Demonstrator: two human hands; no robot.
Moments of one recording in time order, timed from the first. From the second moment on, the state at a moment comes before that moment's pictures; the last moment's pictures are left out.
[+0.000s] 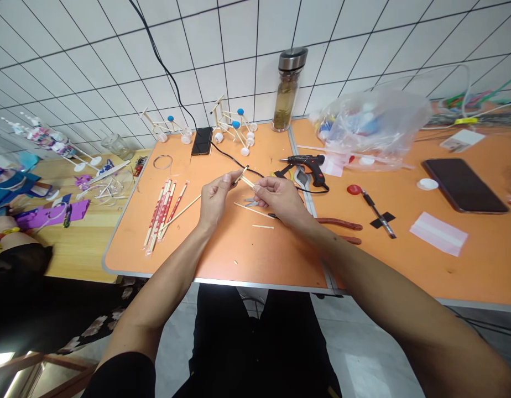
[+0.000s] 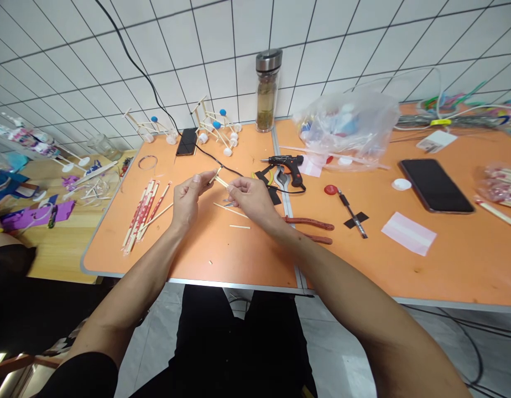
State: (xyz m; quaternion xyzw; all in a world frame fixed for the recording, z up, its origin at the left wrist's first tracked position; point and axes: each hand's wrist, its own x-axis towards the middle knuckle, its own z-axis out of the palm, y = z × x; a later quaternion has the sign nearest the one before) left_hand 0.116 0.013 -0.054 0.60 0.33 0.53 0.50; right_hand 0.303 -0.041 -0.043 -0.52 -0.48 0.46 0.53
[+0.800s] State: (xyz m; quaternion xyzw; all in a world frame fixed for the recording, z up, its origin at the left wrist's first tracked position) left_hand 0.115 0.014 -0.054 0.60 0.33 0.53 0.50; right_hand 0.304 -0.039 -0.047 -0.52 -0.48 0.46 0.54
